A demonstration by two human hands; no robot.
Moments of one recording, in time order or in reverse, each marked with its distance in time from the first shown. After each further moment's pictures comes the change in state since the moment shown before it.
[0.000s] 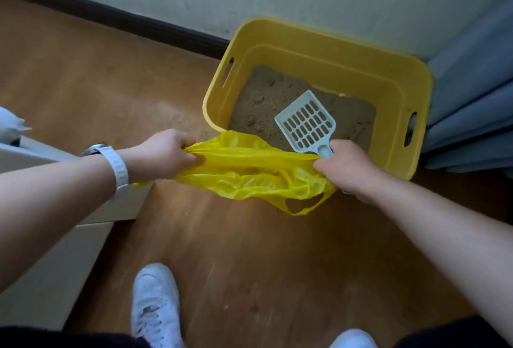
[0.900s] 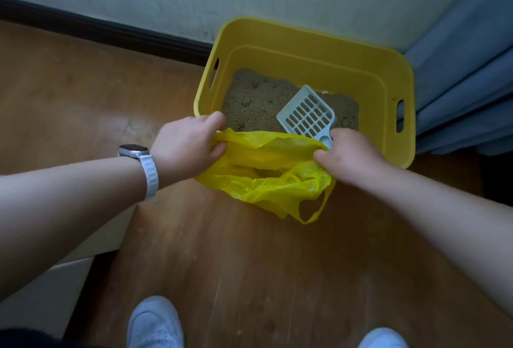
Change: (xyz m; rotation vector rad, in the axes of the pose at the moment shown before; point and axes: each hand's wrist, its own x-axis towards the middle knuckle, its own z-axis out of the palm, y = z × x) left_hand 0.047 0.000 0.030 0.279 0.603 0.675; right_hand 0.002 -0.010 0.016 -0.390 0.210 0.009
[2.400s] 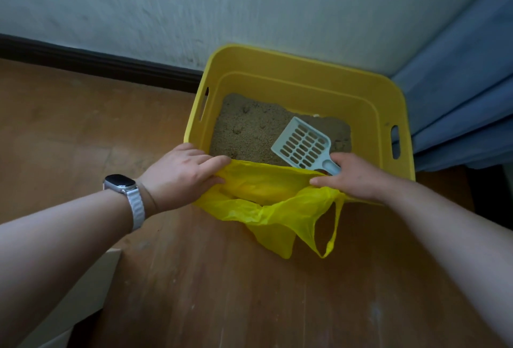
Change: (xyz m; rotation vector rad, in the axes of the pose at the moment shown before) left_hand 0.027 -0.051 0.034 -0.120 0.045 0.496; right_hand 0.045 0.033 0.006 0.341 -0.268 -0.015
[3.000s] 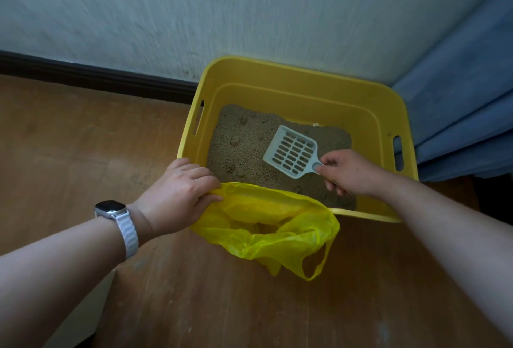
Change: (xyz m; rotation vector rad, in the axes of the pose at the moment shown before) left_hand 0.001 0.002 0.009 -0.070 0.023 -0.106; right_hand 0.034 0.001 -0.011 0.118 0.000 -0.023
